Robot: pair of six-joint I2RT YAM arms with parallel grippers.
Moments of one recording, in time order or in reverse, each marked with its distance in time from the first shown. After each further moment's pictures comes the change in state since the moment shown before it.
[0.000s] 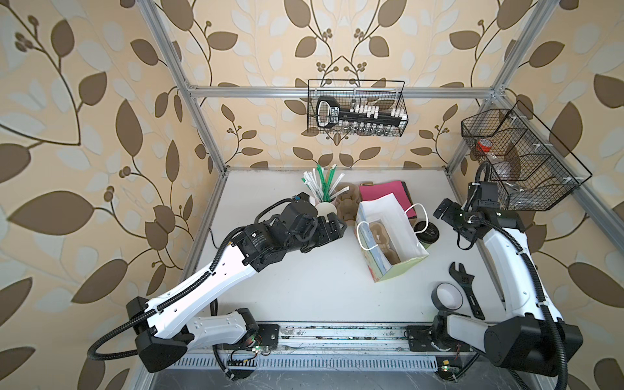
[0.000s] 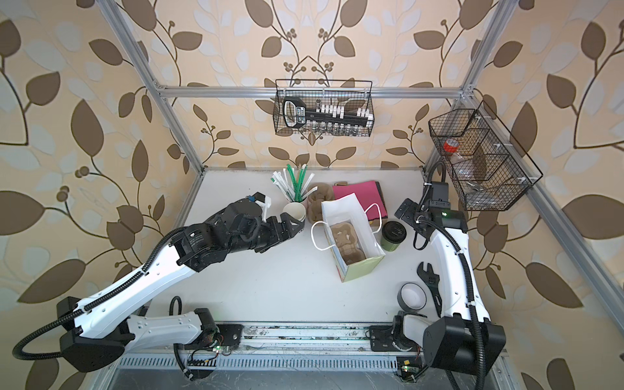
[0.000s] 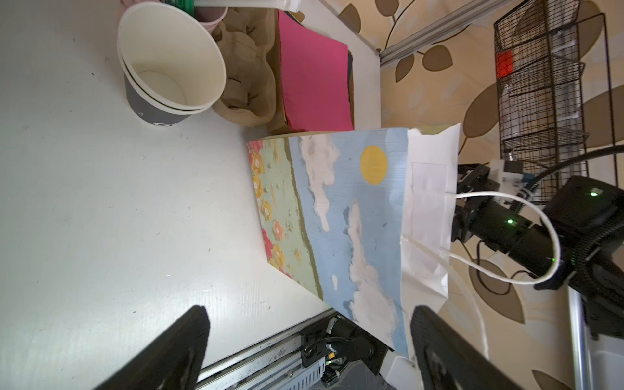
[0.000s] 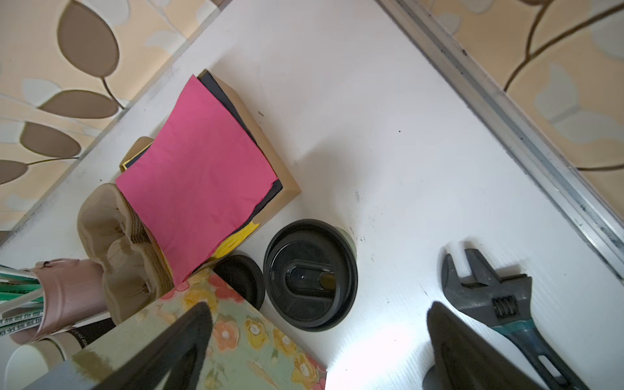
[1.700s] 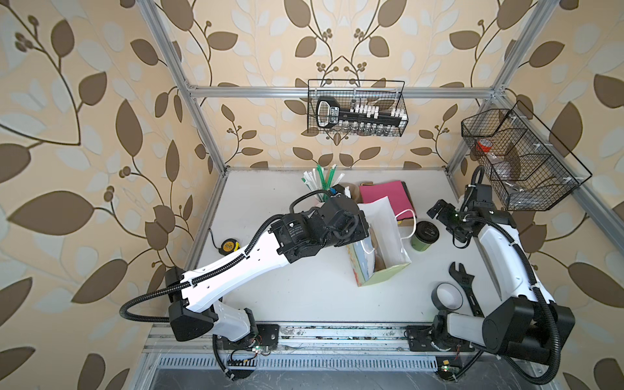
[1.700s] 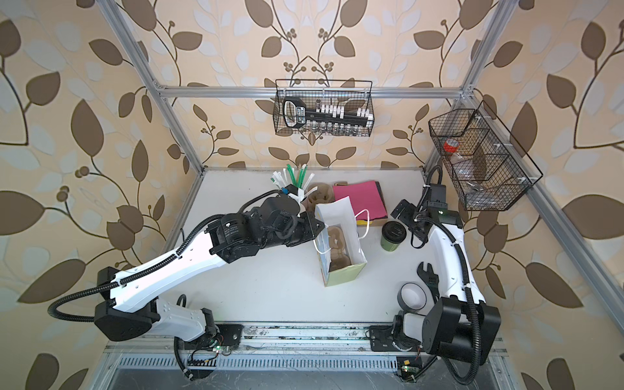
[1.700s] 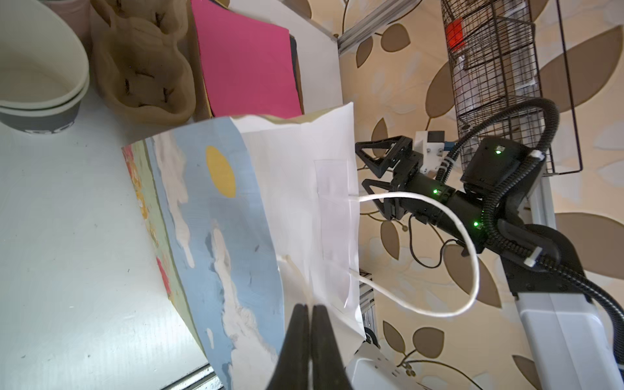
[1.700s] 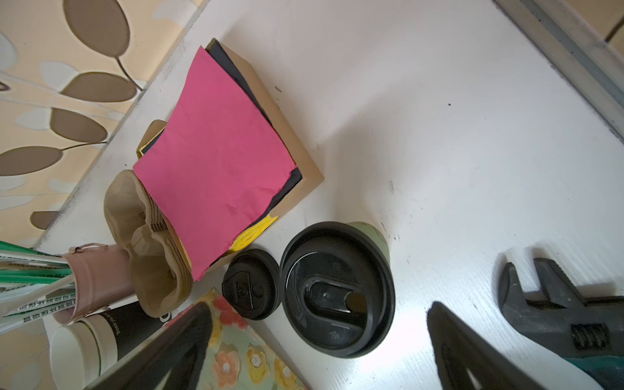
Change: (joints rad) left arm -0.189 0.271 0.278 0.011 -0.094 -0.045; right arm -0.029 0.054 -0.060 0.092 -0.150 0.014
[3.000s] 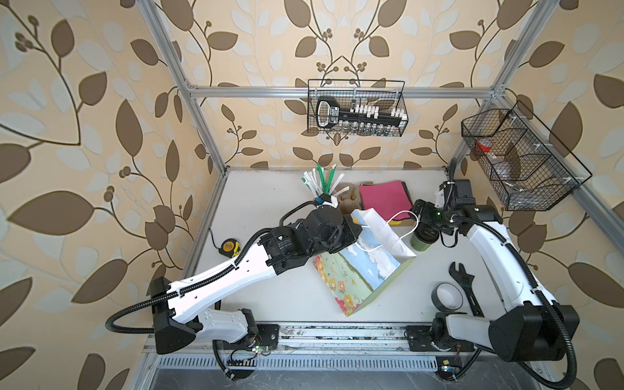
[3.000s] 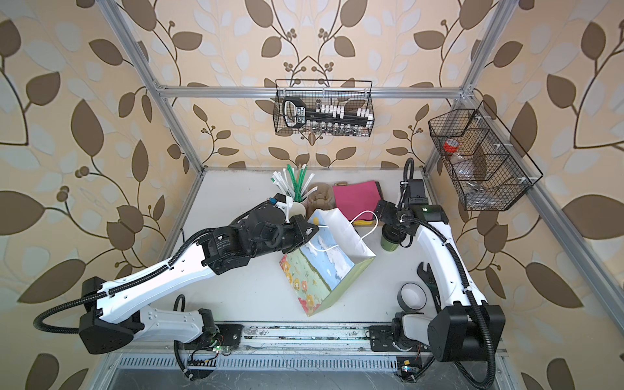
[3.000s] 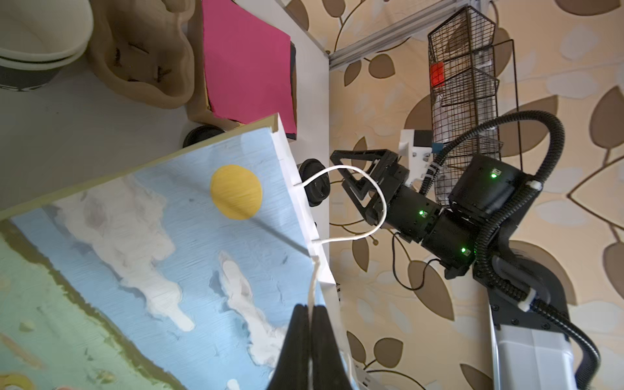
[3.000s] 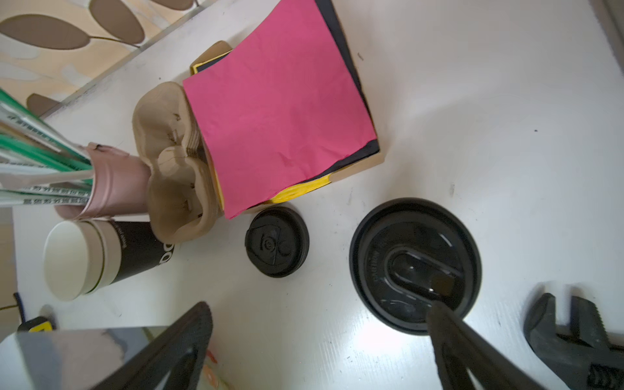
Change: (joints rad) left arm 0.029 -0.147 -0.255 0.240 0.021 -0.115; right arm 0.225 -0.026 0.058 -0.042 0.018 -0.127
